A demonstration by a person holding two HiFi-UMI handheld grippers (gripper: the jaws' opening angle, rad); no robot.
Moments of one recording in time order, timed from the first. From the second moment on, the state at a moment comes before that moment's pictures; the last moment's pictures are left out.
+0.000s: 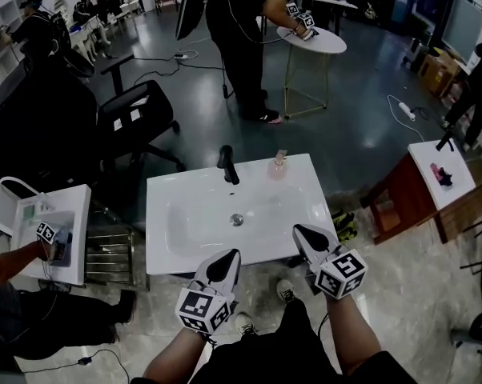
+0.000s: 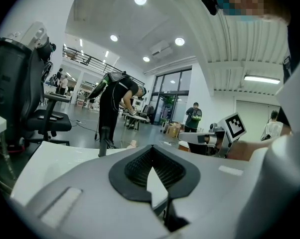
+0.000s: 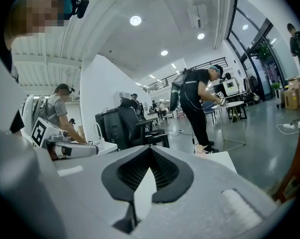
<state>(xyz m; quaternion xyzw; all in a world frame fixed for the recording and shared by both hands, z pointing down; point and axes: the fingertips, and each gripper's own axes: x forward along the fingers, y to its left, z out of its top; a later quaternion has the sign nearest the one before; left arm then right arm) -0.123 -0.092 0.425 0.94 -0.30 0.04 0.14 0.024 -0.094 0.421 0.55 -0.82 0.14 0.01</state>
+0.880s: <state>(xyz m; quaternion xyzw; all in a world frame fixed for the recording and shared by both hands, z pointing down) -0.049 -0.143 0.438 0.92 -0.37 0.03 0.14 0.092 -0.185 0.445 0.48 -0.86 0.14 0.03</state>
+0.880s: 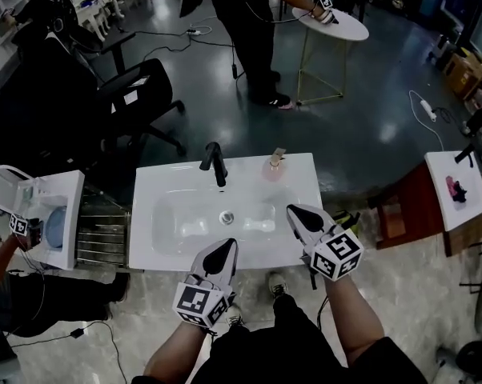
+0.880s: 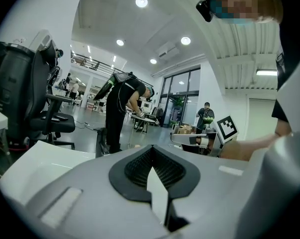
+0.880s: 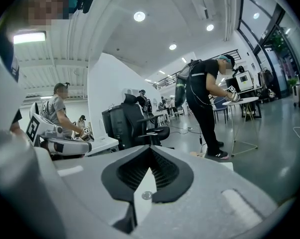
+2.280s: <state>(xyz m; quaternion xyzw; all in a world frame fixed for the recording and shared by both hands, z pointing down) 0.025 -0.196 0.488 0.89 -0.43 0.03 0.16 0.140 -0.311 0.539 0.41 -0.89 0.14 0.08</state>
